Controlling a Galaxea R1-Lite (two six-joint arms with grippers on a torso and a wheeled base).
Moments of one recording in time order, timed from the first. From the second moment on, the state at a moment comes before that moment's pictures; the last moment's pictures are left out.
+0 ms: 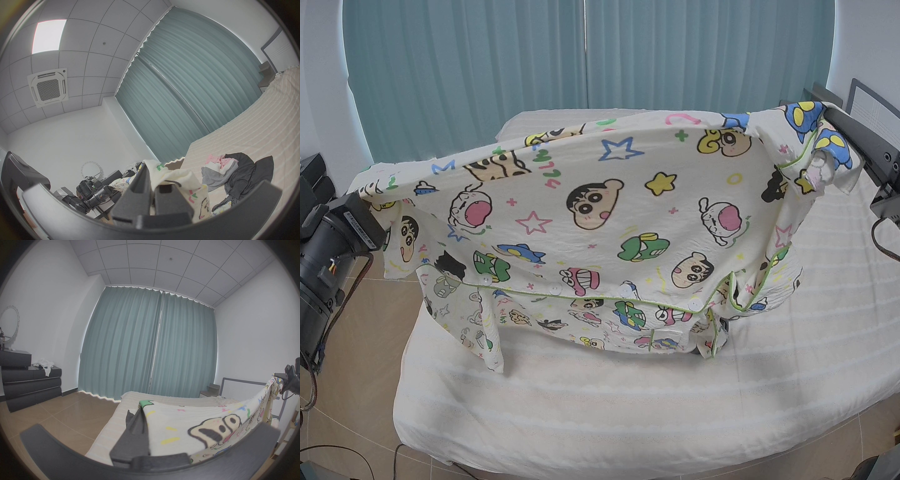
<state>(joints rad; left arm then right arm) -0.50 1.19 -0.50 -1.05 0.44 -0.01 0.60 1.16 -0.72 -0.81 0.10 0.50</state>
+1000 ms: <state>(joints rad) -0.53 1.20 -0.46 -1.05 0.44 -0.05 0.60 1.13 -0.69 -0.81 0.09 0.51</state>
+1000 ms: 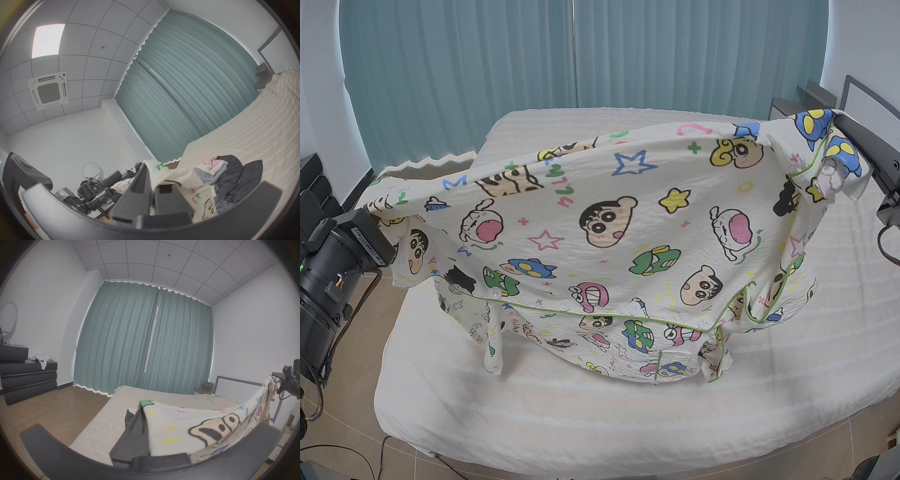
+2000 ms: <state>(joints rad) -0.60 1.19 -0.46 -1.05 0.44 -0.04 0.59 1.07 -0.67 -0.81 0.09 0.51</state>
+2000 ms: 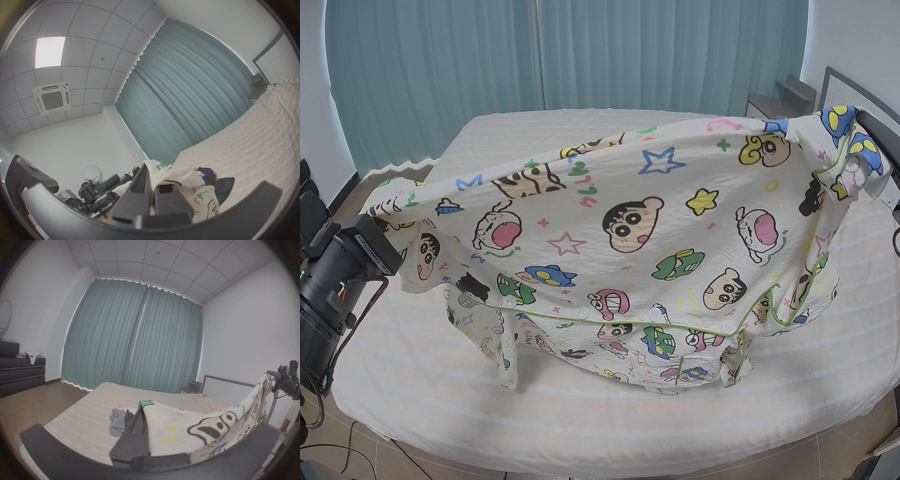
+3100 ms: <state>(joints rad) -0.60 1.20 -0.46 -1.05 0.44 -0.04 0.58 1.05 -0.68 -0.81 0.10 0.51</state>
